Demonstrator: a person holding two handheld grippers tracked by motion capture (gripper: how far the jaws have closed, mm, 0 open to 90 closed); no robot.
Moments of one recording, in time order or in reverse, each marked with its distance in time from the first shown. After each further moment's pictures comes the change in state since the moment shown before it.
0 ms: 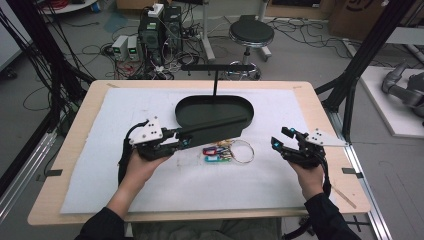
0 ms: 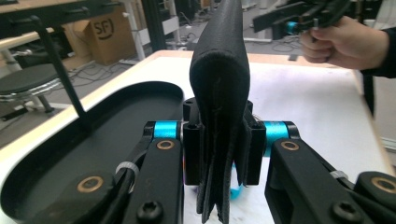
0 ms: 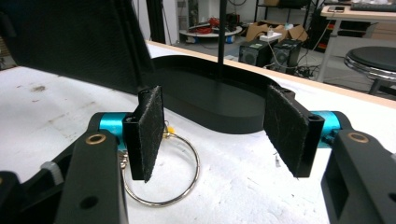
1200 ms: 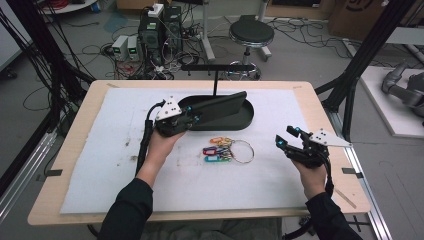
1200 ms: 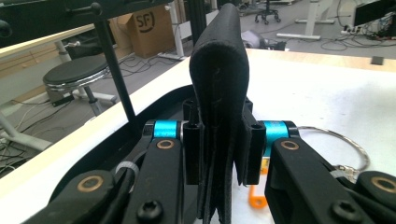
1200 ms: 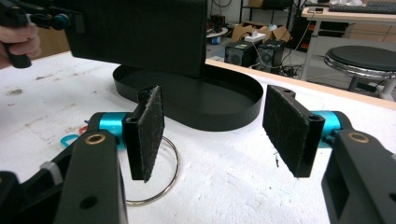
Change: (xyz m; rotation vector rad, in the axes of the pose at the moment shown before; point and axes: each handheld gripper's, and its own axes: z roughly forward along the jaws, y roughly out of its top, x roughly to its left) left arm 0.048 -0.002 0.061 0.026 0.154 -0.015; right arm -0.008 -0.003 -0.004 -0.007 -0.055 0.011
